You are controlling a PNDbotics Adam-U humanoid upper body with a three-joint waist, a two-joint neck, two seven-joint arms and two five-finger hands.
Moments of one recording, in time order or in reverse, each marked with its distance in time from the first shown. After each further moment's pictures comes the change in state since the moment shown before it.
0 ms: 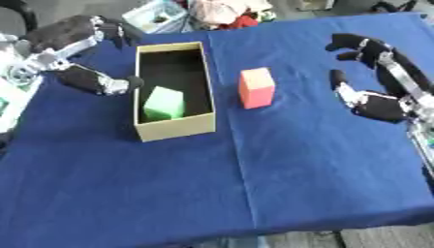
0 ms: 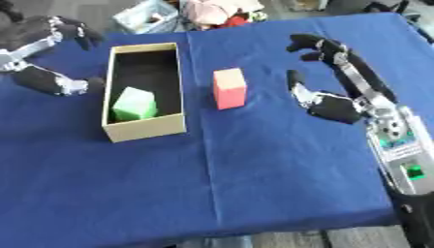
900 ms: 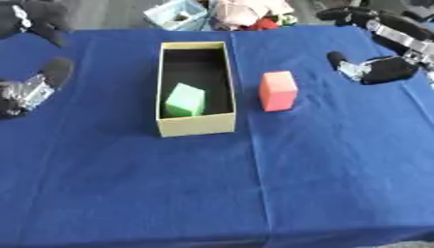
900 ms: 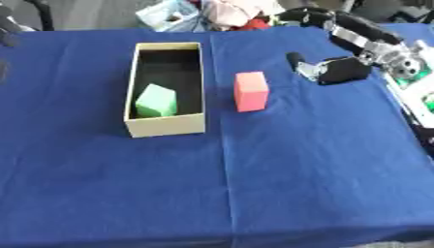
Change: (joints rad) left arm 0.340 -0.018 0.172 -0.435 0.282 0.168 0.108; right arm -0.226 -0.204 0.127 0.236 0.066 -0.131 0.223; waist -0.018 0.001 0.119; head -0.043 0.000
